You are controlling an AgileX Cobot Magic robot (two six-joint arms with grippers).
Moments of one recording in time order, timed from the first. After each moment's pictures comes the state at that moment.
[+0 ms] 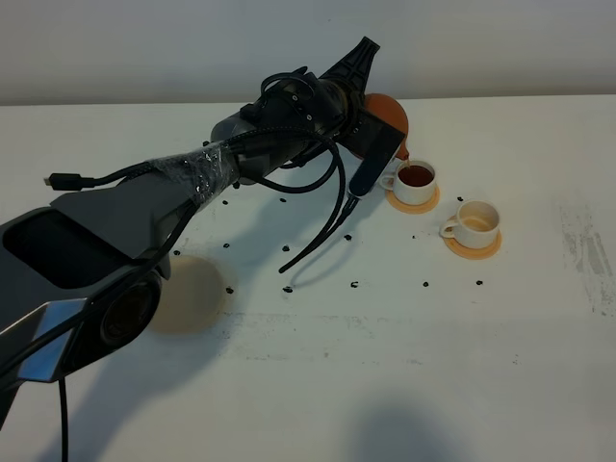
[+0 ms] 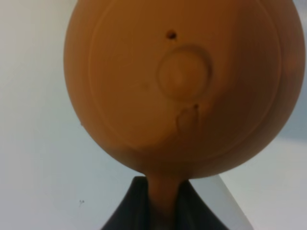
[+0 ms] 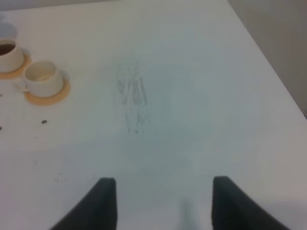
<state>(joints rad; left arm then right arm) -0.62 2.52 -2.18 0.62 0.40 1.22 -0.11 -0.01 -0.52 0.03 1.11 -0.04</state>
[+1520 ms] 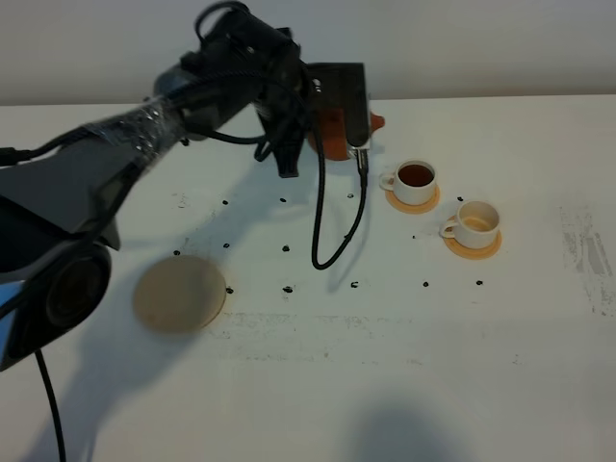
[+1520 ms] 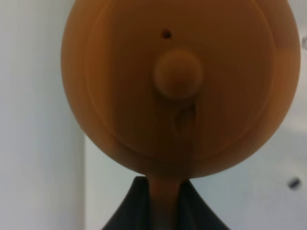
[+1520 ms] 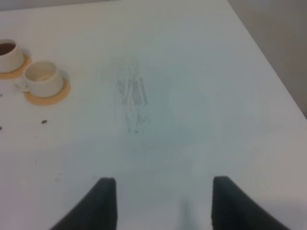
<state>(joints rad) -0.53 2.40 -2.18 0.25 0.79 0.89 -0.11 -0.01 -0.52 0.03 1.11 -0.04</state>
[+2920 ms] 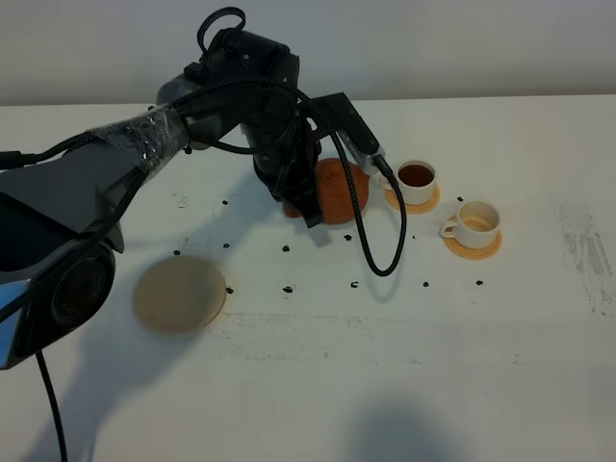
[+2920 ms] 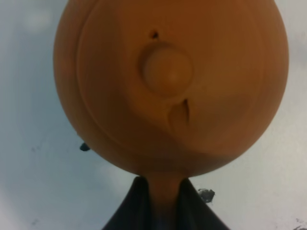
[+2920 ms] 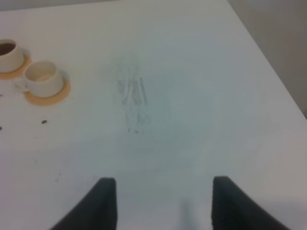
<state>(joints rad) -0.53 2.43 -2.12 0.01 1.03 0.59 -0.11 -0.01 -0.52 0.03 1.11 -0.04</state>
